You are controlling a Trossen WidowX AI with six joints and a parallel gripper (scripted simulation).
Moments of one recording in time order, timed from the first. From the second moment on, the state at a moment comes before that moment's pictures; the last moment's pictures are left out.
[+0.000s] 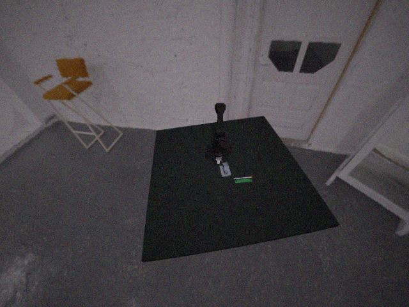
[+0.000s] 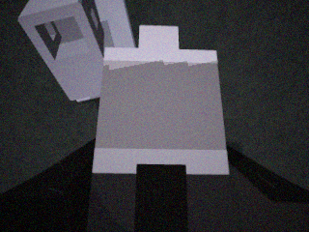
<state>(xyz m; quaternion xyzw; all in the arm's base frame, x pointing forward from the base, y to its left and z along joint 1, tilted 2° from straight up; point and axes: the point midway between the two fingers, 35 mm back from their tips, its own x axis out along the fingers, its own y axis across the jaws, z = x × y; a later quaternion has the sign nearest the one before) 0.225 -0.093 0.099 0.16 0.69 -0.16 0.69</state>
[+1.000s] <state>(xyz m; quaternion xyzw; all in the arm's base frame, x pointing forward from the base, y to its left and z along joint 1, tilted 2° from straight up) 0.249 -0.056 0.121 0.11 0.81 -0.08 0.57</state>
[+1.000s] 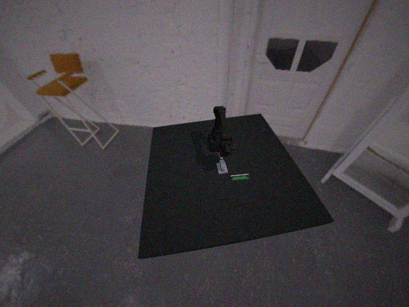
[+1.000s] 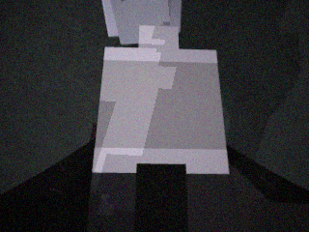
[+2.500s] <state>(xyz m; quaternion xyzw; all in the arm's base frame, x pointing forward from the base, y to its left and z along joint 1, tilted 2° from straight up) 0.277 -0.057 0.073 0.09 0.82 -0.05 0.57</state>
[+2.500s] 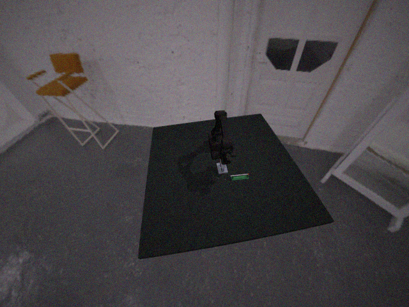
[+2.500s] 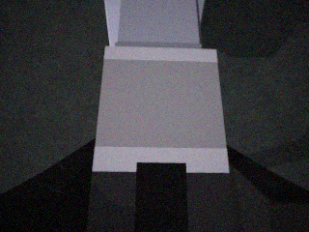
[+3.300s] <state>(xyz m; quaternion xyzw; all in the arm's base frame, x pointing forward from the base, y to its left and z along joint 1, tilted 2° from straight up) 0.281 -0.057 0.064 0.09 0.82 -0.05 0.57</state>
